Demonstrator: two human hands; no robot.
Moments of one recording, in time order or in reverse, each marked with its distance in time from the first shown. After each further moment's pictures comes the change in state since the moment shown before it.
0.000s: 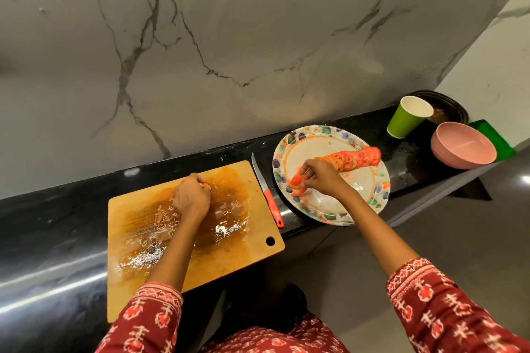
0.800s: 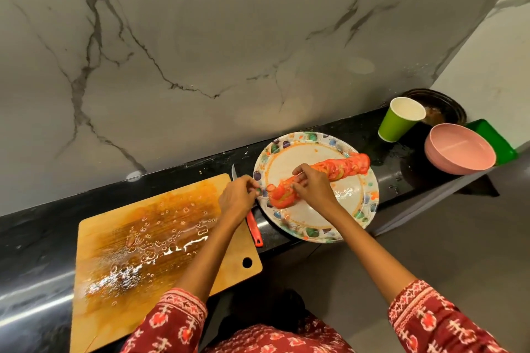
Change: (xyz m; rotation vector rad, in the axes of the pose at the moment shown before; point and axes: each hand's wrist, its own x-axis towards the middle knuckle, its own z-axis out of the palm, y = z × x) left_hand -0.032 0.110 0.065 -0.009 -0.349 0.293; right_hand 0.010 0.033 -0.001 0.177 0.242 -0.075
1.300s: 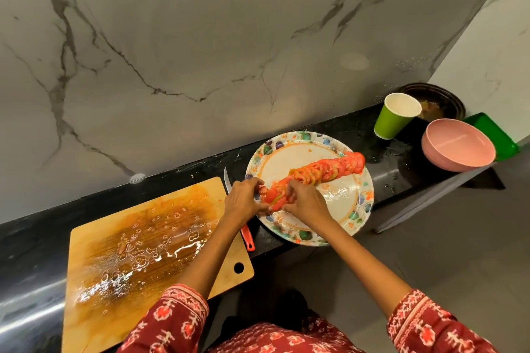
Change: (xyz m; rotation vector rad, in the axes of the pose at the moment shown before) left_hand 0.009 0.011 0.023 0.187 -0.110 0.121; right_hand -0.016 0.010 0.007 -0.173 -0.155 0.043
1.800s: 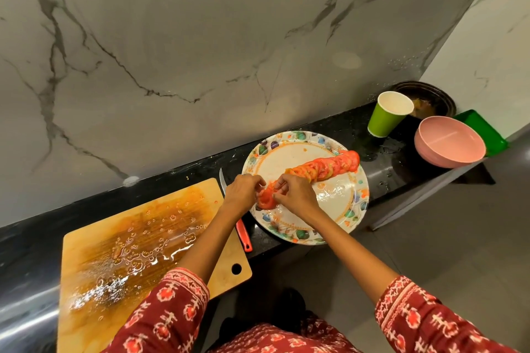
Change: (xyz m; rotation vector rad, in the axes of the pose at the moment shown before) left_hand 0.024 0.004 -0.005 0.152 -0.074 0.110; right_hand 0.012 -0.016 0.000 0.130 0.060 0.080
